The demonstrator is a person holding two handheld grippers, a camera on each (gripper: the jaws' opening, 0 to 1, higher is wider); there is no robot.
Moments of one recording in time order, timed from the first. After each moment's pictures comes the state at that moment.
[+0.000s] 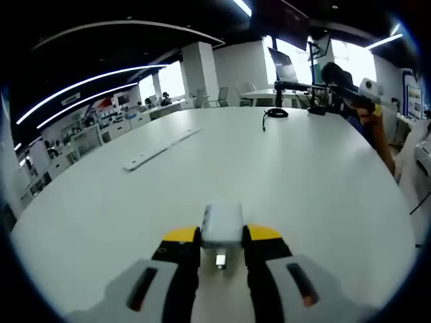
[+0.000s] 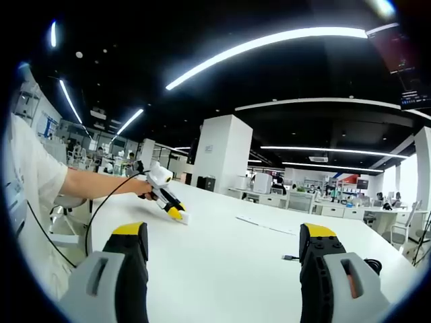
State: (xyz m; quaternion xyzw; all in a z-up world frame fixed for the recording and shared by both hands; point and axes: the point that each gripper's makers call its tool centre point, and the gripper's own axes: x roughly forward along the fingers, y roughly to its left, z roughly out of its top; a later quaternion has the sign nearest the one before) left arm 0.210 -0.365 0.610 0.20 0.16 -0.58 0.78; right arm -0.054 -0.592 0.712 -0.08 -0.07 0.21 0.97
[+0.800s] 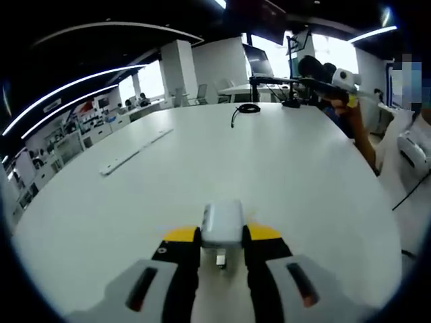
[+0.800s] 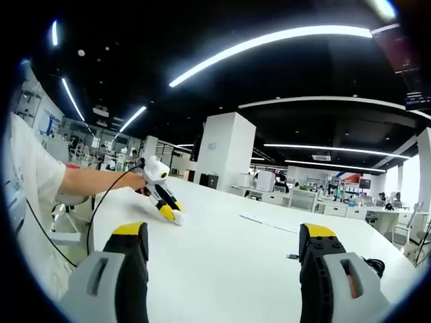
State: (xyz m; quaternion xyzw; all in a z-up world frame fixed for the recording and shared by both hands) left arm 0.158 -0.366 0.608 0.22 0.17 -0.62 0.73; right arm -0.051 -0.585 0.709 -0.09 -0.06 0.21 0.97
